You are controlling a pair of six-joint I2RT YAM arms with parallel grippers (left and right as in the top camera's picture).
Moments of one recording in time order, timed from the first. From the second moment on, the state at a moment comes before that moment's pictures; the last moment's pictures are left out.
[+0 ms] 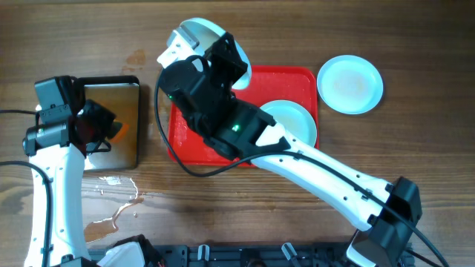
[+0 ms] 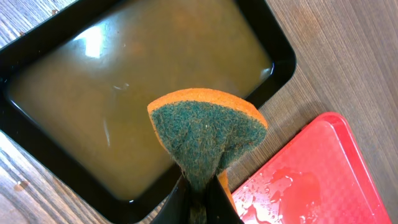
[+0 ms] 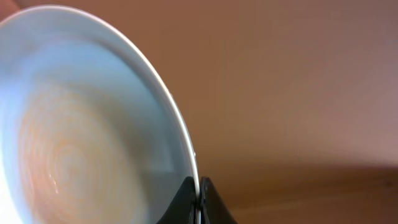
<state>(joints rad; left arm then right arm) 0.29 1.31 1.04 -0.82 0.04 -0.69 0.96 1.80 1.68 -0.35 1.12 -0.65</state>
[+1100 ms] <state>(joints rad) 0.29 1.31 1.04 -0.82 0.04 -0.67 -0.25 1.80 1.38 -0.65 0.02 0.48</state>
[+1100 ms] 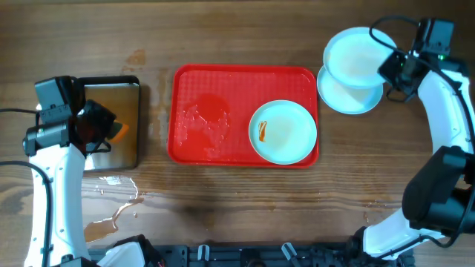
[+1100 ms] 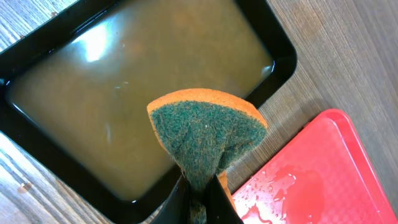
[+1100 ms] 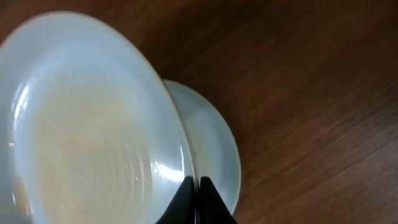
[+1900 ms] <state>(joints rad) 0.29 1.31 1.04 -0.82 0.04 -0.67 -0.05 1.80 1.32 -0.98 -0.47 0.35</state>
